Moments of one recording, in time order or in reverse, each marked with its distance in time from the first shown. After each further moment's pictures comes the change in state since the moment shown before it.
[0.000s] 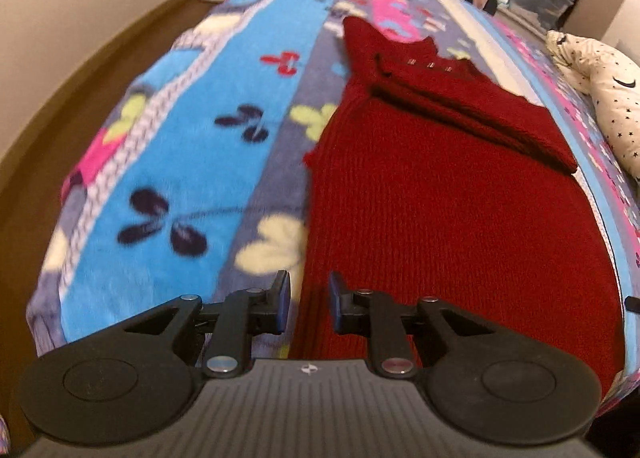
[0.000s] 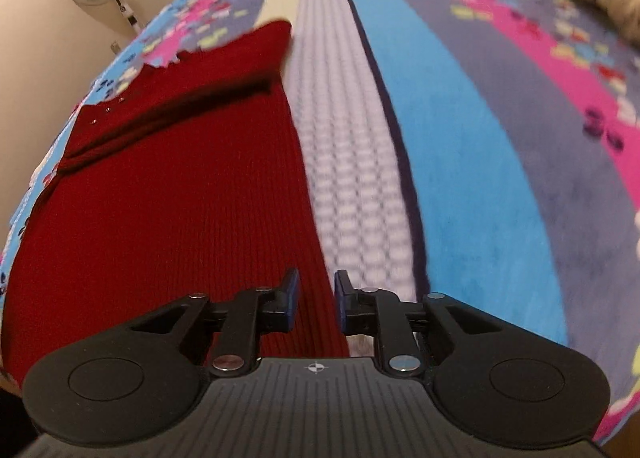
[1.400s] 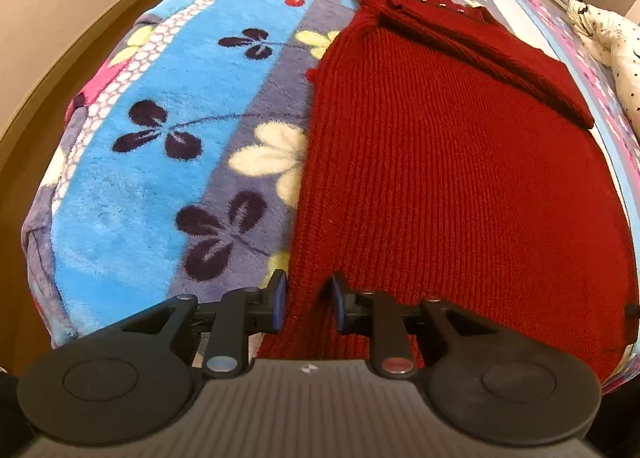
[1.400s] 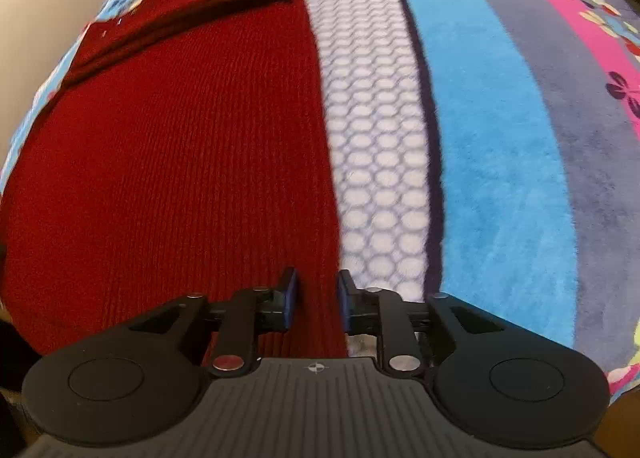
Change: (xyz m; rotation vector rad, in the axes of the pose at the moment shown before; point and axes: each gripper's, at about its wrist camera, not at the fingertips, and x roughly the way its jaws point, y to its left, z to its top) left arm 0.007 -0.015 -0.032 -0.014 0.115 0.052; right arm 0.004 0.014 -0.035 -0.159 0.187 -0.009
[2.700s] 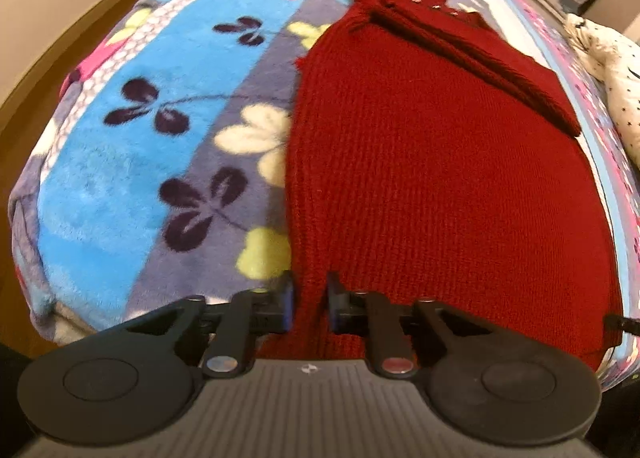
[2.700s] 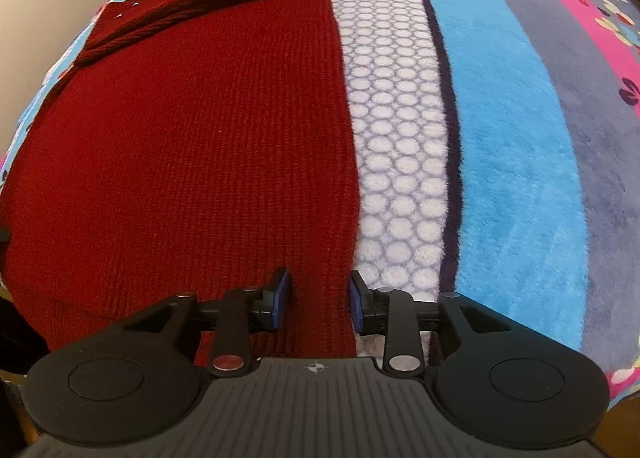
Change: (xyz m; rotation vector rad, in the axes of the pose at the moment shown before) left arm -0.006 -0.006 -0.013 -0.044 -0.008 -0.053; right arm -0.002 0.008 -0.005 -0.010 -0.010 0.028
